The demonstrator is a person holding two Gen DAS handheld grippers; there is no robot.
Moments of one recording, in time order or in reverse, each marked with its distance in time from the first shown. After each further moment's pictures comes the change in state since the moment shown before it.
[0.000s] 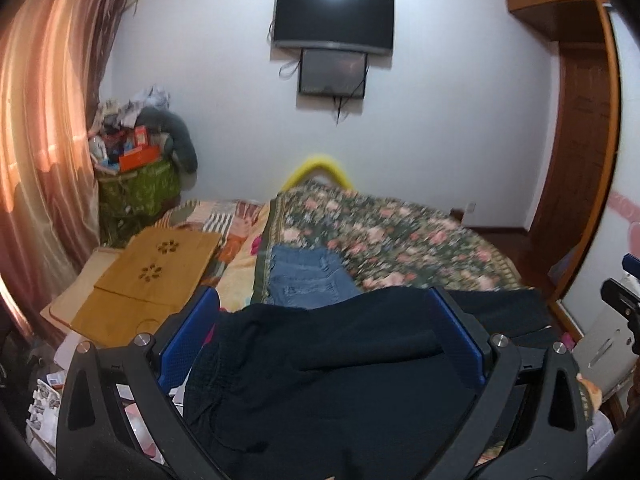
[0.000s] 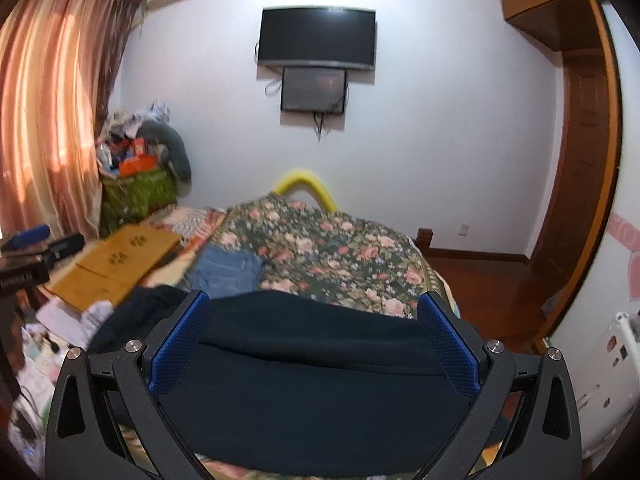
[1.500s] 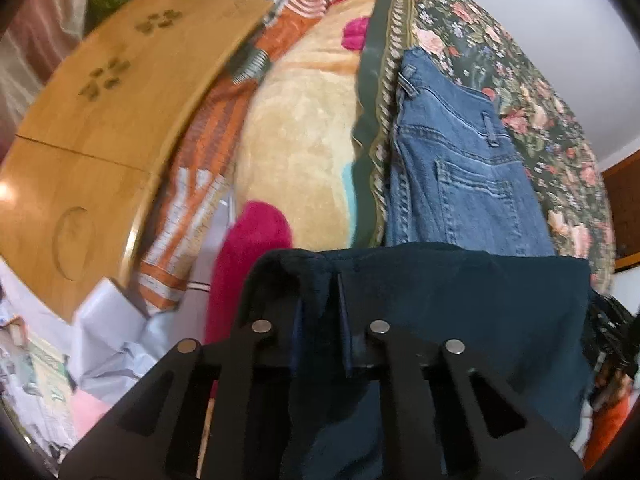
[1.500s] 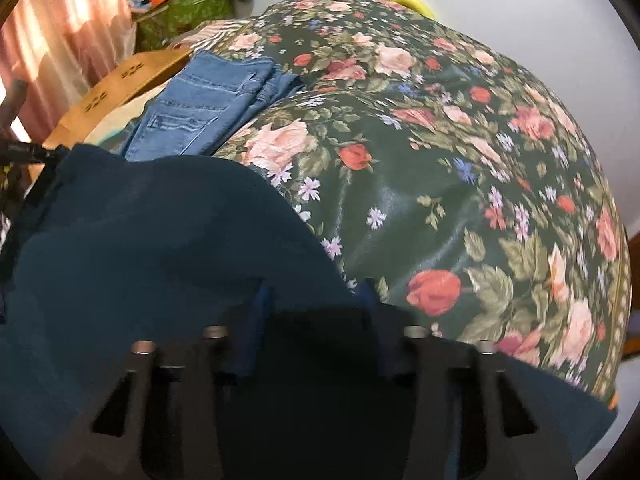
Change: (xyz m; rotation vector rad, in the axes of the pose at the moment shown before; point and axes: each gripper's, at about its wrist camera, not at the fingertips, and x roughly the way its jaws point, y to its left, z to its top) left arm 0.346 0.182 -0.077 -0.265 0.738 0.082; right arm 0.336 -0.012 -0.061 -0.201 0.615 0.338
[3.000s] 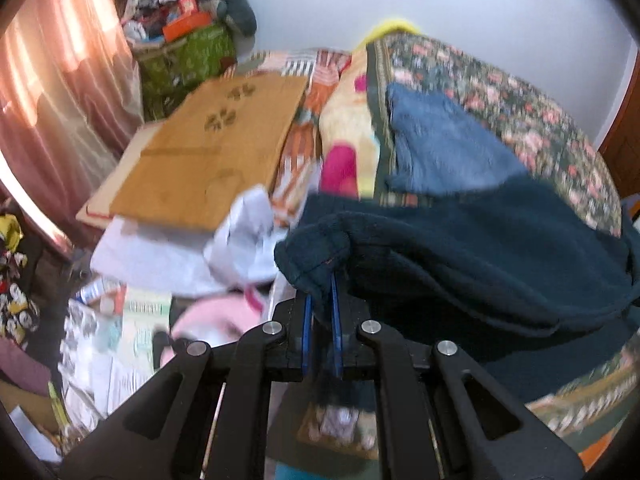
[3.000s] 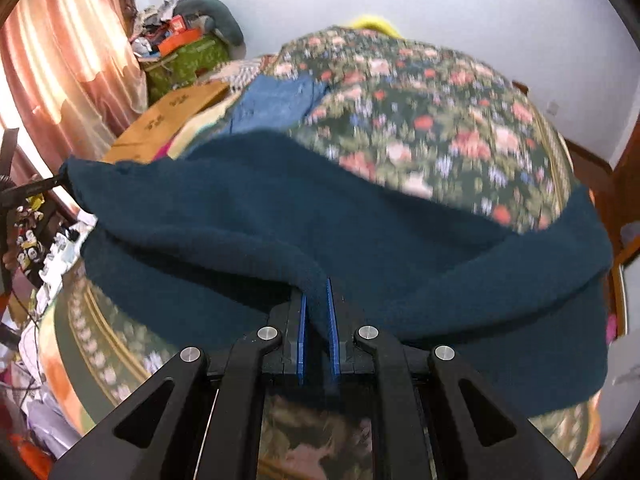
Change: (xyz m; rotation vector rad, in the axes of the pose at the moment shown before) left arm -0.153 0.040 -0.215 0.157 -0.269 0.149; right arm -0.143 0.114 -0.177 0.198 -0.136 0.013
